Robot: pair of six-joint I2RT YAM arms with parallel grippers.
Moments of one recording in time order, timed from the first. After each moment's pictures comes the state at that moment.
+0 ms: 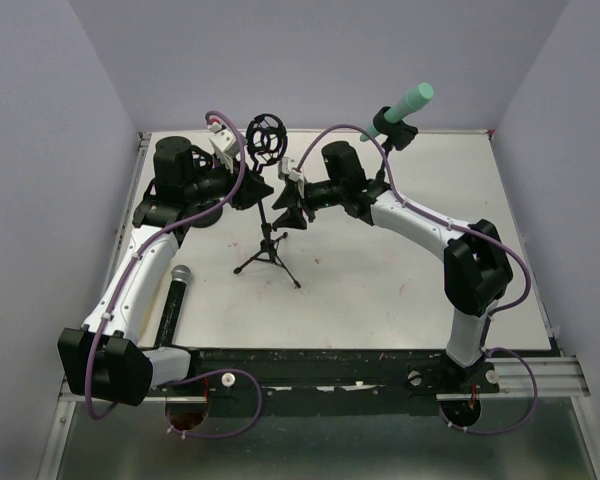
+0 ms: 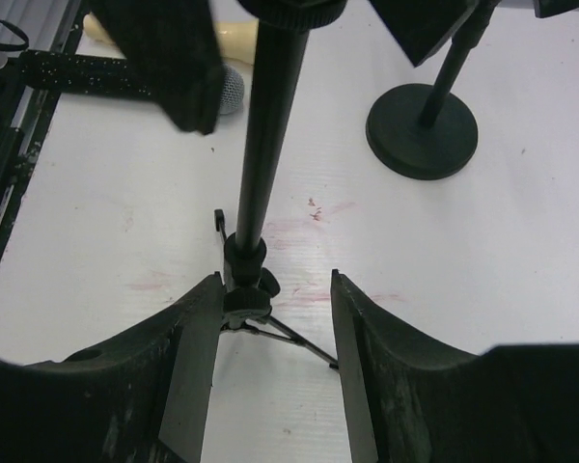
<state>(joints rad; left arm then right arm) -0.19 1.24 1.18 -0.22 0.81 0.01 0.67 1.87 1.47 -0.06 -0.88 -0.46</state>
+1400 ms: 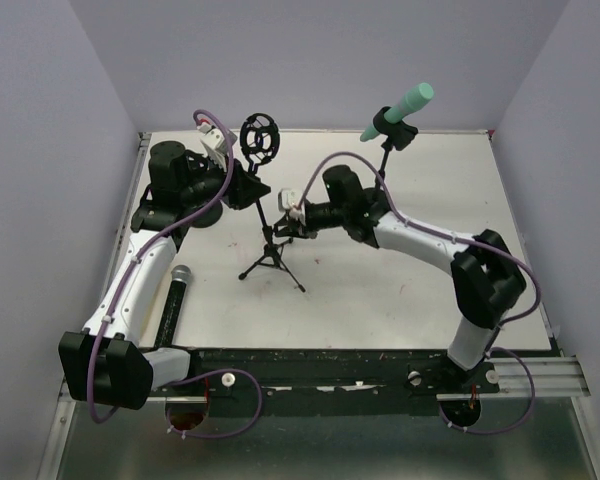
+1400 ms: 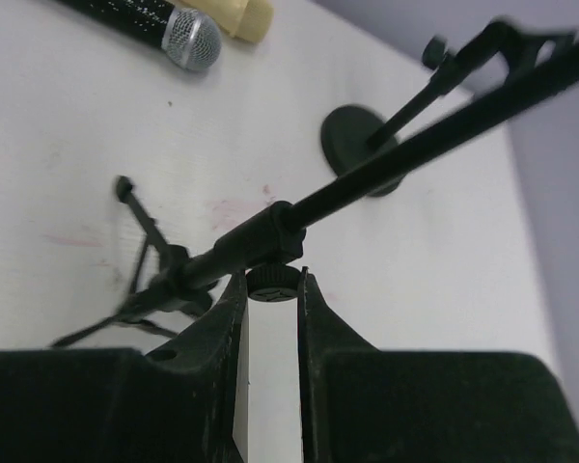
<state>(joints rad) -0.15 1.22 1.11 -0.12 0.82 -0.21 0.76 1.69 1.09 0.25 -0.70 -0.80</state>
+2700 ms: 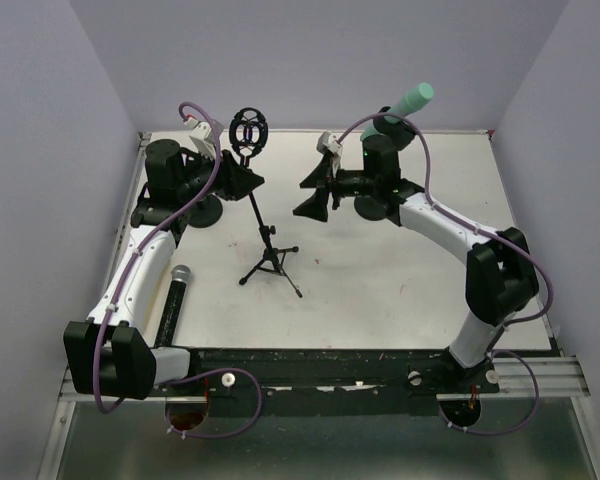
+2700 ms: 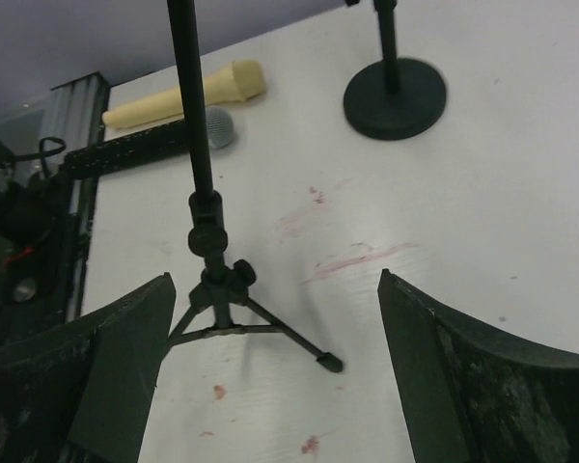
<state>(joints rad) -0.10 1.26 1.10 -0.05 0.78 -0.30 0.52 1.78 1.32 0.14 -0.92 -0.04</state>
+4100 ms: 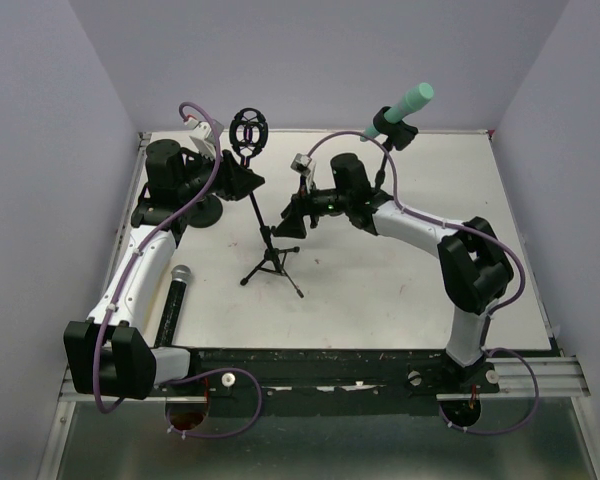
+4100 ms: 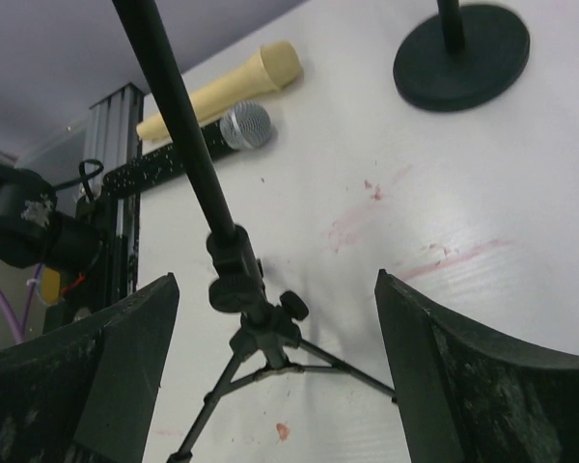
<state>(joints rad) -0.10 1.26 1.10 -0.05 0.77 -0.31 0.63 1.89 1.33 0.17 -0.85 0.13</state>
